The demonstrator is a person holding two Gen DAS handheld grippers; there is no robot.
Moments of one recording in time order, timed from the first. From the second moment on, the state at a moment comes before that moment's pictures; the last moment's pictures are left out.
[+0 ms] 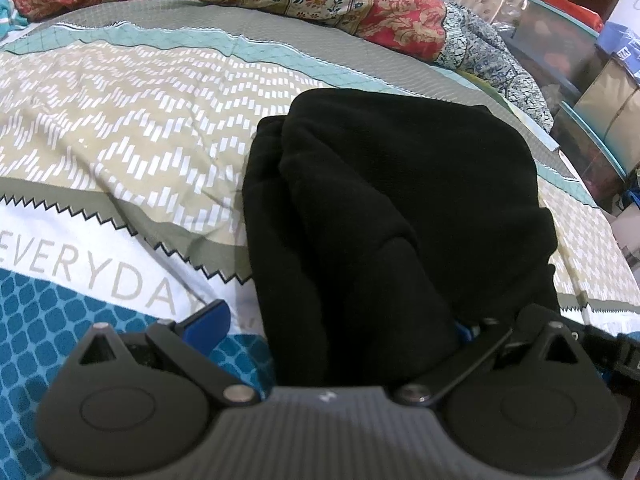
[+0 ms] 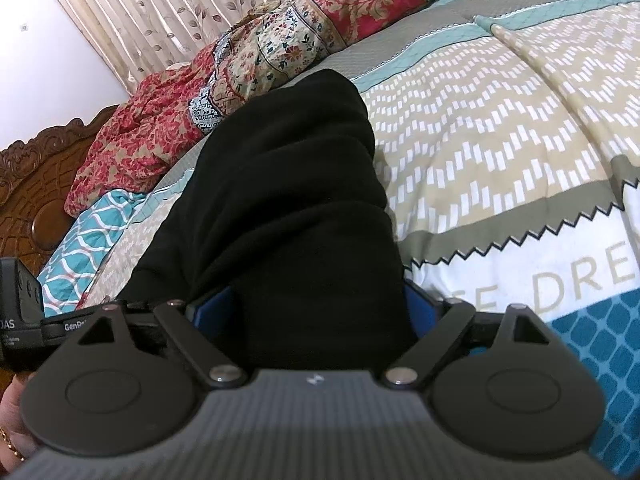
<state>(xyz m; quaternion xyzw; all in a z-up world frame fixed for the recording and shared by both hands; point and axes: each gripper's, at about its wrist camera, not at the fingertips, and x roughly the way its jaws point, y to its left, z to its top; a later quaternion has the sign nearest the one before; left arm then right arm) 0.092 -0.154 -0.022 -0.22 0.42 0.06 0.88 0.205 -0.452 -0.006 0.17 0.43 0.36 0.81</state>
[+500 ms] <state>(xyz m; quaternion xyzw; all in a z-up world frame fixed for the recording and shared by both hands) 0.091 -0.170 0.001 -0.21 0.46 0.12 0.86 0.205 -0.454 -0.007 0.18 0.43 0.36 0.81</state>
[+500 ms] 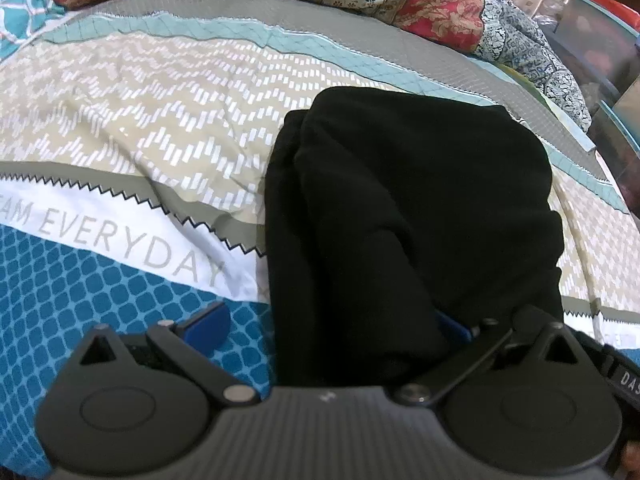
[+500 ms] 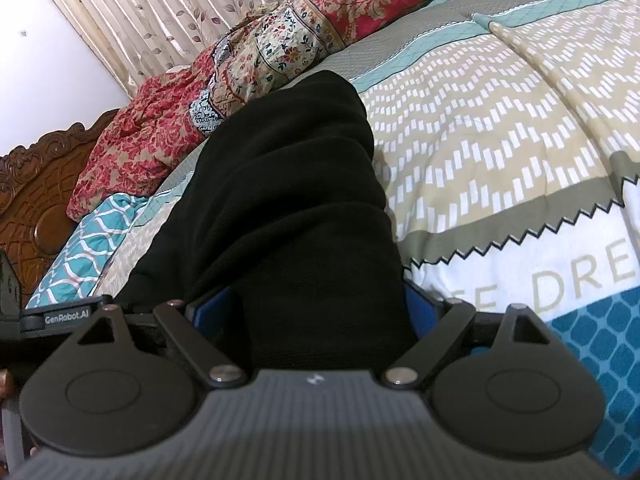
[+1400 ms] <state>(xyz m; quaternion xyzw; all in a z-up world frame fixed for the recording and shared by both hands) 0.081 -0.172 0.003 -0.21 0.45 0.11 0.86 0.201 -0.453 -0.006 0.21 0.42 0.35 0.81</state>
